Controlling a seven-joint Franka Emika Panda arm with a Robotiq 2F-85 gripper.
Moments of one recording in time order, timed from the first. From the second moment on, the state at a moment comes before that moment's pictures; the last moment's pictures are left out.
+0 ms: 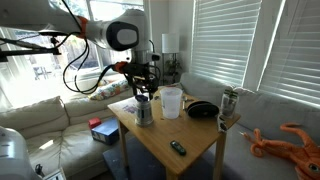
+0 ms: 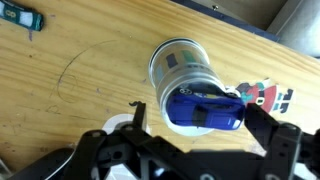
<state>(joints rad) 0.04 -0.34 -0.07 -2.20 0.02 1.91 -0.27</state>
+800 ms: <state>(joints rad) 0.00 -0.40 -0.06 -2.02 0.00 1.85 -0.07</state>
